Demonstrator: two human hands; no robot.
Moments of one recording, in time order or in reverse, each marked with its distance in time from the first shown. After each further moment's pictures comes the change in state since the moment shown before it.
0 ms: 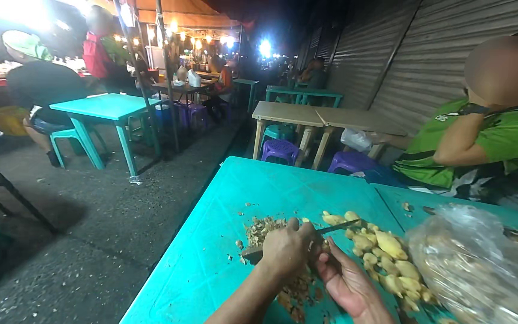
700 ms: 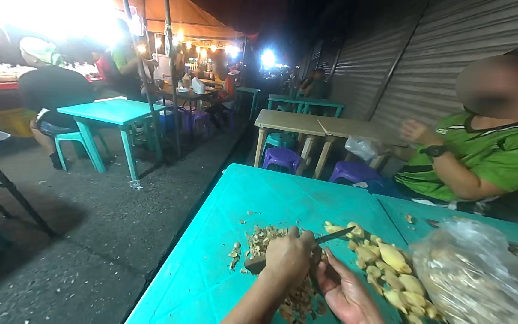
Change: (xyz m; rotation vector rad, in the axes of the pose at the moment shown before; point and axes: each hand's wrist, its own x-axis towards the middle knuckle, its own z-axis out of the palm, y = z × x) left_hand 0.009 0.000 0.001 -0.046 -0.100 -0.108; right_hand 0.001 0.008 0.001 -0.029 0.134 -0.043
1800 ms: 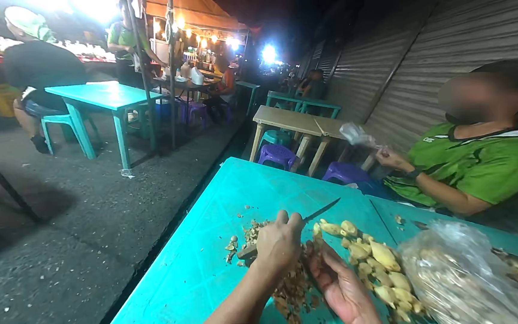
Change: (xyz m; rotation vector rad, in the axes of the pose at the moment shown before) left_hand -0.006 -0.015 0.007 -0.048 0.520 0.102; right_hand 0.002 0.000 -0.009 -0.064 -0.170 -0.110
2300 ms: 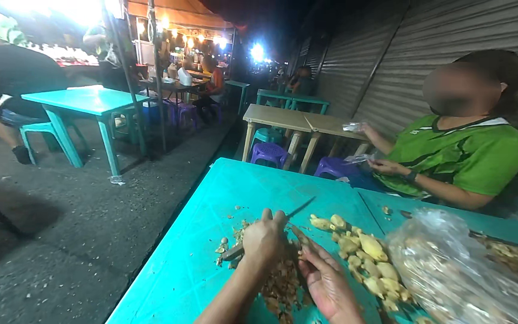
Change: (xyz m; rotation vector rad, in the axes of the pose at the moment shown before) left_hand 0.015 0.009 -0.019 0.101 -0.456 -0.241; right_hand -0.009 0.013 0.008 -0.229 0.092 -0.139
